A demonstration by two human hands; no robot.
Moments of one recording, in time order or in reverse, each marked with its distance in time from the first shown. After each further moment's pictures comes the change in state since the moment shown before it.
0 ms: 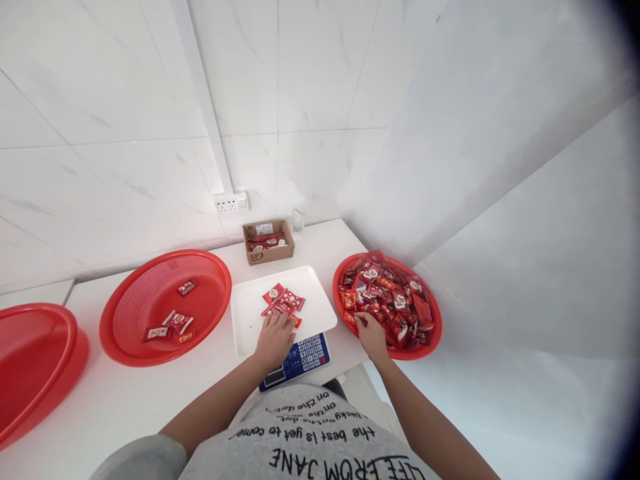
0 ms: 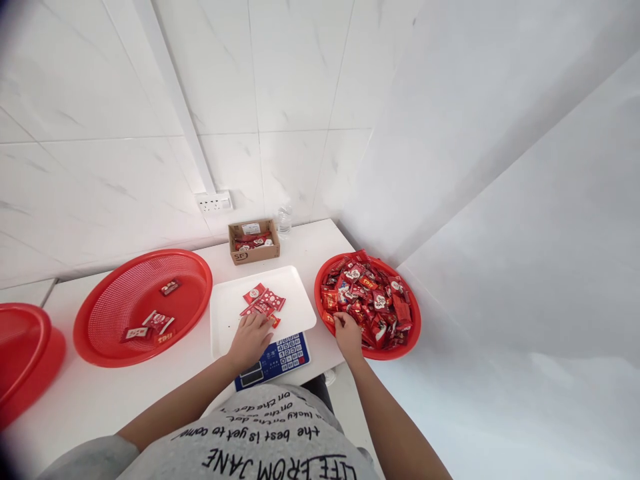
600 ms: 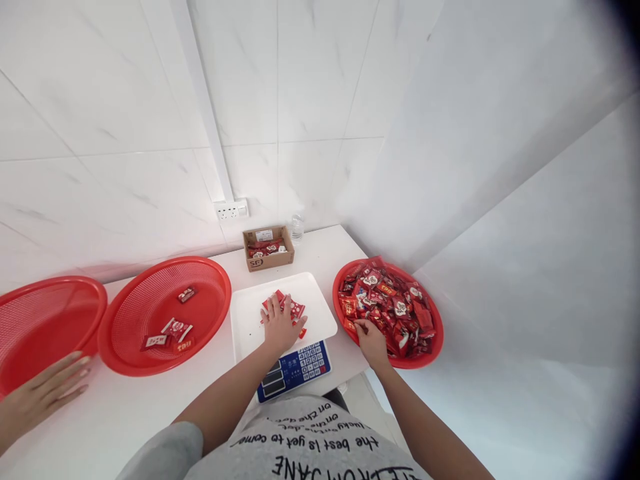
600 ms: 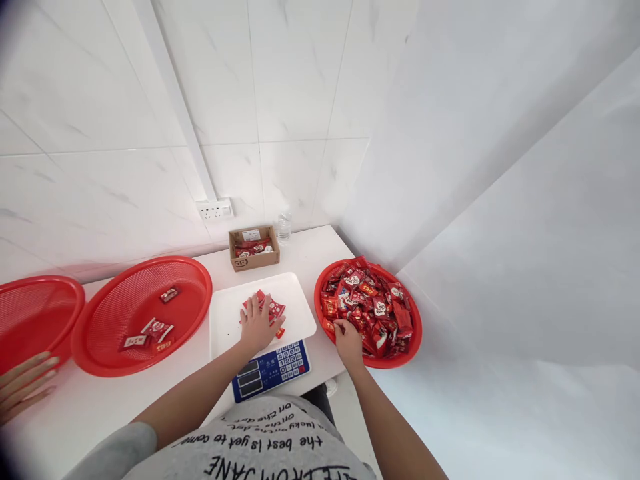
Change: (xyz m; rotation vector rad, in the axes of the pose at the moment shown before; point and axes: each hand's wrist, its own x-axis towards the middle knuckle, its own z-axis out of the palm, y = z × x) left_hand 0.047 -0.001 0.024 -0.054 0.054 -0.424; right_hand 0.001 0.000 0.000 0.027 0.010 -0.006
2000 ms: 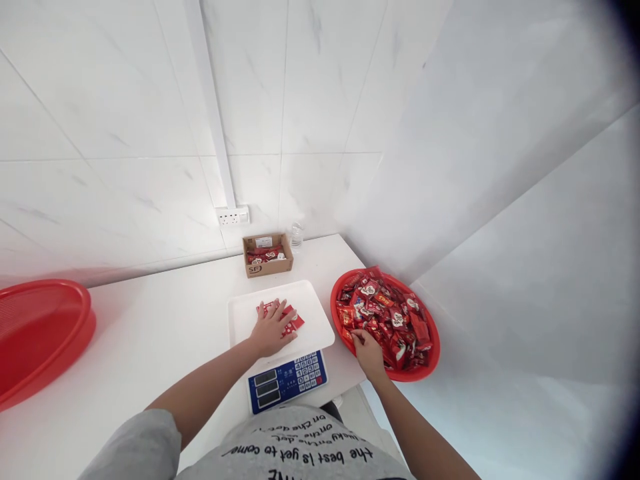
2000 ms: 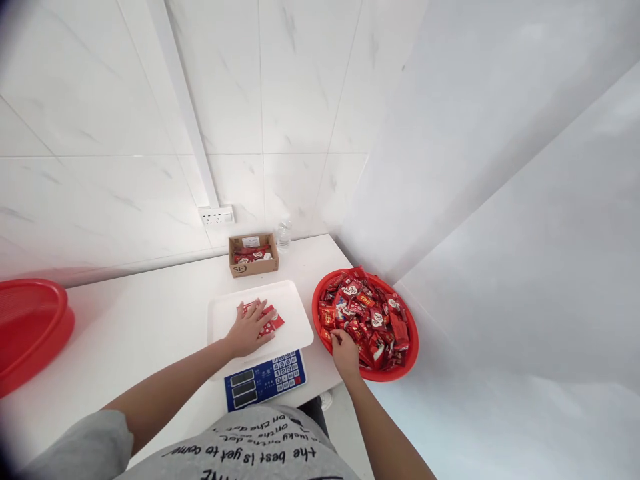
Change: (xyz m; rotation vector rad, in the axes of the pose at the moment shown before) left_hand 0.018 -0.039 -0.018 0.110 -0.113 0.512; right_hand 0.001 -0.006 -0.001 0.011 -0.016 0.010
